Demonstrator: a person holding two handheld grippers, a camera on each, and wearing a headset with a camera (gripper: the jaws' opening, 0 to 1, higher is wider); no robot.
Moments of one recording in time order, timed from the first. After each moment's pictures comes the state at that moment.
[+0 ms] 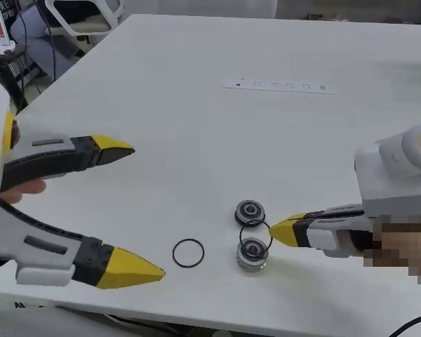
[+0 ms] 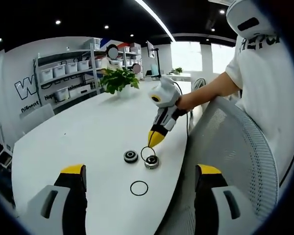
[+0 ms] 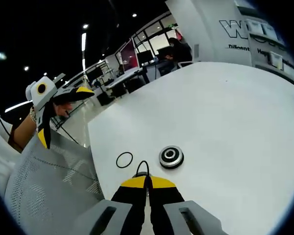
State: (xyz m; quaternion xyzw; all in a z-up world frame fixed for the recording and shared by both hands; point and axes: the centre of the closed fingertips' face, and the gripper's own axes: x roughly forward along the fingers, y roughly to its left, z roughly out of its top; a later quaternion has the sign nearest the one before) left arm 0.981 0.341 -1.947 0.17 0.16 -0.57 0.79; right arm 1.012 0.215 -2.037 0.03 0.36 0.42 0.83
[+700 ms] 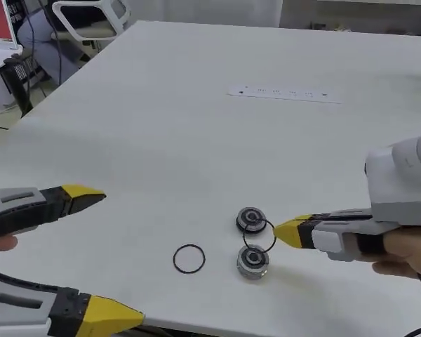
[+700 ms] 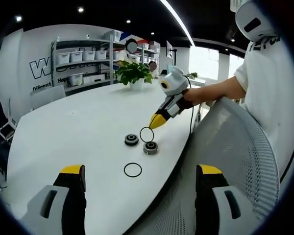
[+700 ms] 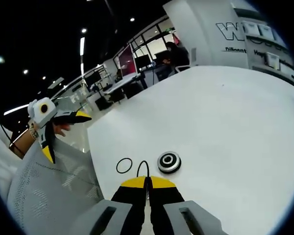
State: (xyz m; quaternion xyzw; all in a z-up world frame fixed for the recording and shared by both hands) left arm 0.969 0.366 -1.975 0.13 0.20 -0.52 0.82; right arm 1.016 0.212 -2.024 0.05 0.34 0.41 0.84
